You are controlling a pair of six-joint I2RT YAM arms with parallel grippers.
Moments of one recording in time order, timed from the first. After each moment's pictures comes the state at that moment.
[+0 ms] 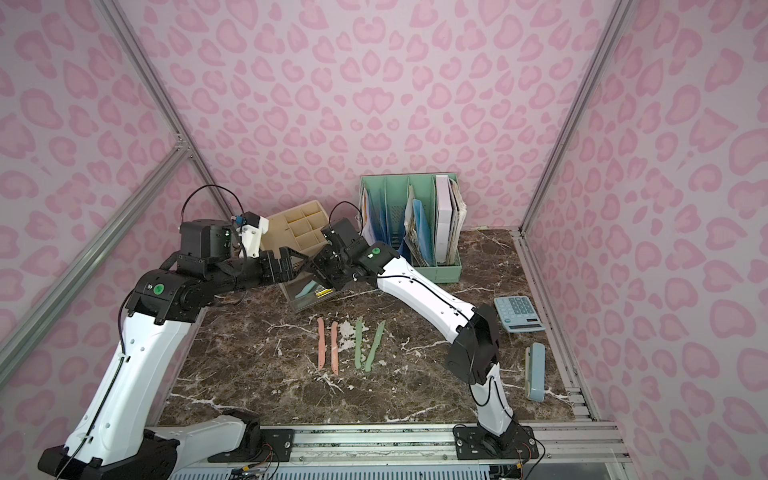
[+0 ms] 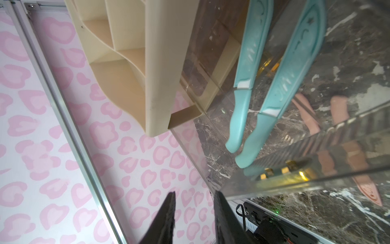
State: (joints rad) left arm -0.27 1.21 1.63 -1.04 0.29 -0.45; right arm 0.91 2.01 2.08 -0.68 -0.29 1.44
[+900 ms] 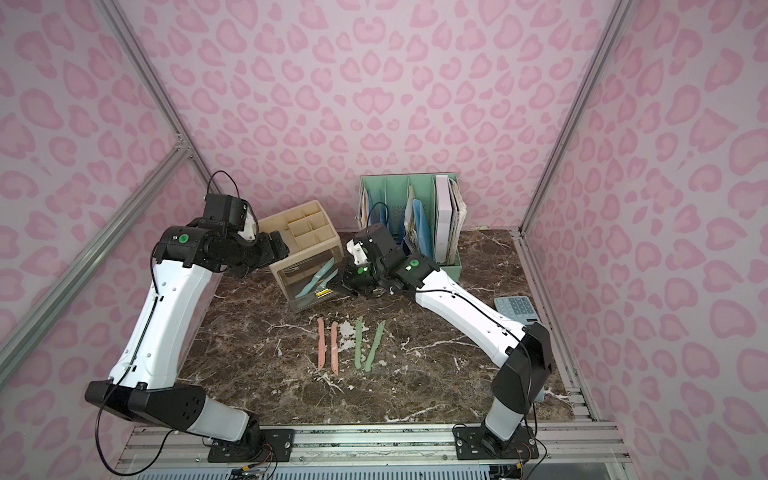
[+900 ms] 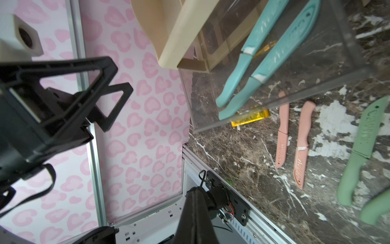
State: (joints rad) left arm -0.15 1.52 1.89 -1.31 0.00 -0.58; right arm 0.85 1.67 1.64 -0.58 -0.50 1.04
